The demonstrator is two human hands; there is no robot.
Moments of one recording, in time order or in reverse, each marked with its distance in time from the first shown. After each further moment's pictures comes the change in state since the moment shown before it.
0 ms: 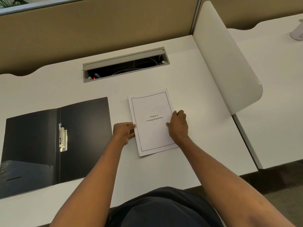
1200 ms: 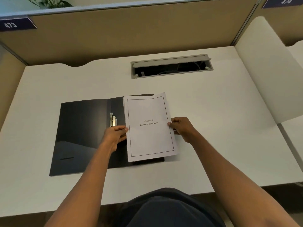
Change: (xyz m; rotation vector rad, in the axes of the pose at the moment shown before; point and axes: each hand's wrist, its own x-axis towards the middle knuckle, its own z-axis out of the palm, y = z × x) left_hand 0.012 0.017 -0.269 -0.014 -0.001 0.086; right_hand -0.062 -0.167 0.036 0.974 -0.501 0.061
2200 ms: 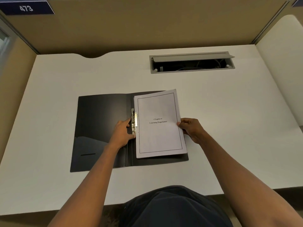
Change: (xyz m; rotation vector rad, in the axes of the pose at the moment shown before) left_hand 0.035 -0.001 -0.087 0.916 -0.099 0.397; right_hand 0.025 0.010 0.079 0.067 0.088 0.066
